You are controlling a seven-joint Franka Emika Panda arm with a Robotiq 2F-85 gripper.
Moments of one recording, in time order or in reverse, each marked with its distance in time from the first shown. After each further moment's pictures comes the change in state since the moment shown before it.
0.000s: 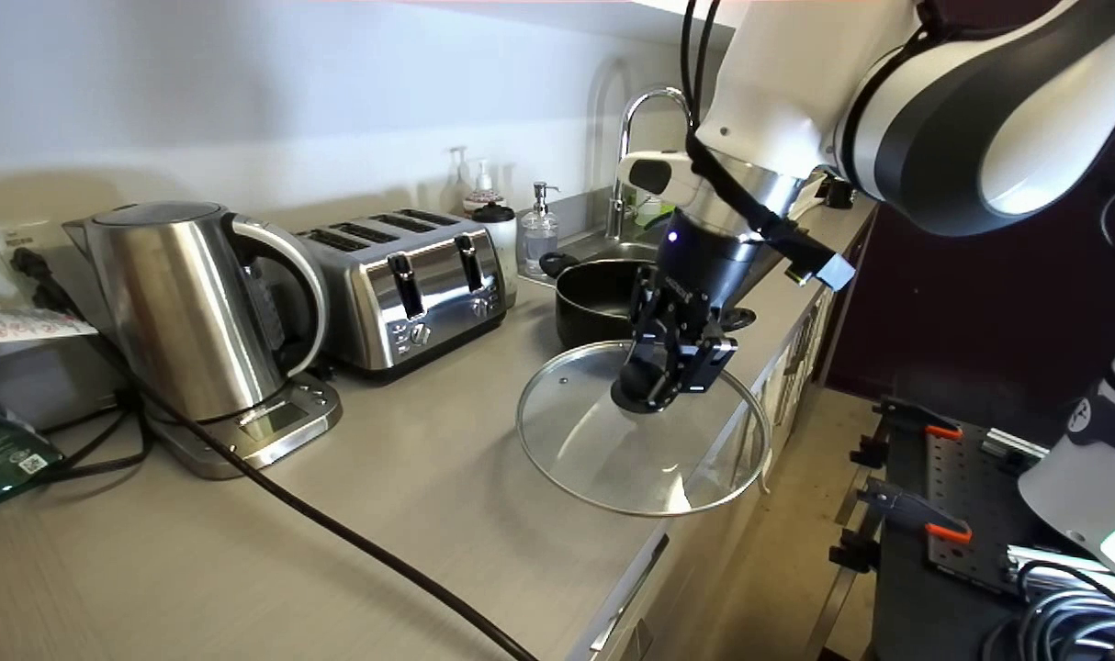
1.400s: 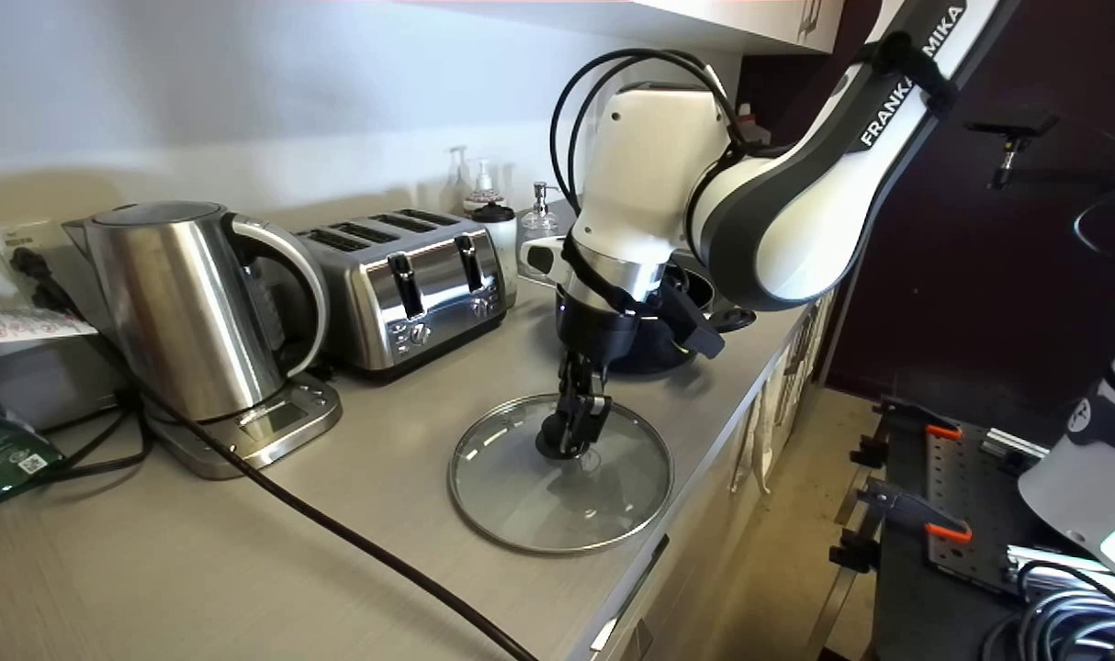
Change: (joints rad) arm -0.004 0.399 -0.061 0.298 -0.068 0.034 0.184
